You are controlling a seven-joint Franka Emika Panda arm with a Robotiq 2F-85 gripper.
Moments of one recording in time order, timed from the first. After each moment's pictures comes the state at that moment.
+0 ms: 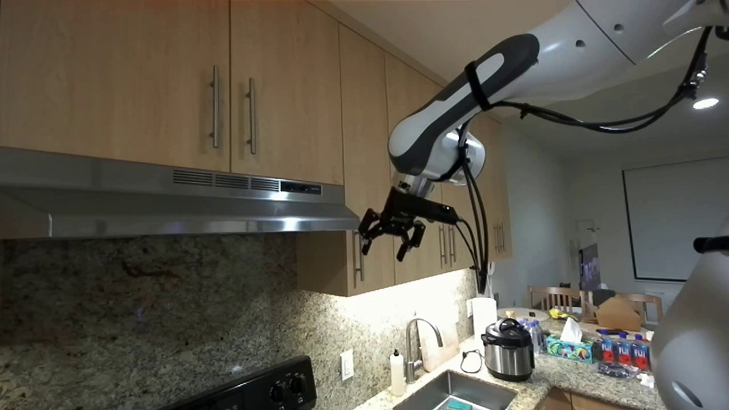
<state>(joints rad) -0.03 -0.48 -0.14 -2.44 0.10 2.48 0.15</state>
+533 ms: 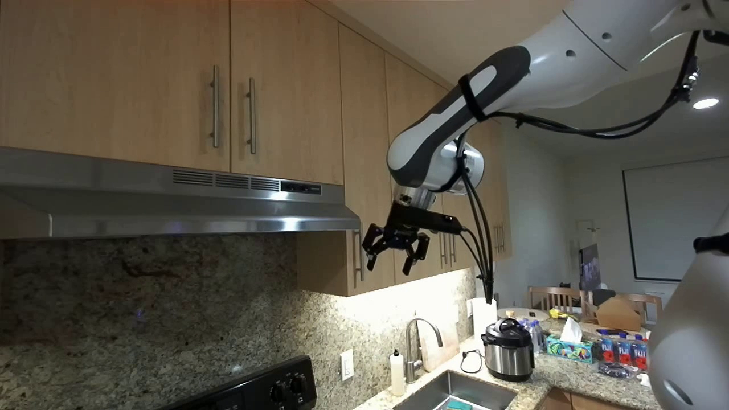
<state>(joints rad) -0.07 -0.45 -0.11 -2.46 0.09 2.45 0.16</state>
